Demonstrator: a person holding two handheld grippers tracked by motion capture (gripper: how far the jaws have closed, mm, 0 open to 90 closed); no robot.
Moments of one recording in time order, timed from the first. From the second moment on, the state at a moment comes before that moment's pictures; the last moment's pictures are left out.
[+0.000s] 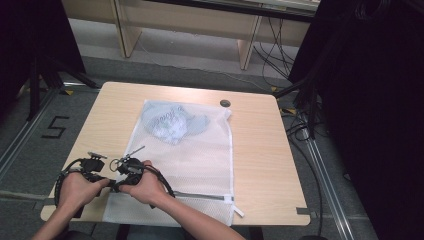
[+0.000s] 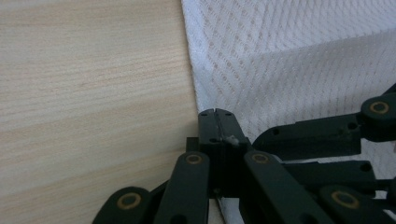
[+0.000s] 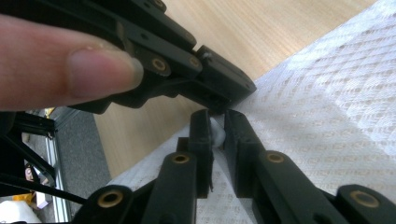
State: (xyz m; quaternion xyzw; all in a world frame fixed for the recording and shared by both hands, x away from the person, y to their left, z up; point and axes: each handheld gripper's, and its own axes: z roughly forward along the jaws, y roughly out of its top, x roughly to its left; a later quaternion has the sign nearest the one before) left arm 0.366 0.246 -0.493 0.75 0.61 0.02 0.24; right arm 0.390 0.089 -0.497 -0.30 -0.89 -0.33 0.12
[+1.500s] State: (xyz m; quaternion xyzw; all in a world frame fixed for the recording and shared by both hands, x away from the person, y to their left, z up) left arm 0.362 0.241 -0.495 0.76 0.60 0.05 0.25; right arm 0.384 0.070 -0.486 -0.33 -0.89 -0.30 0.10
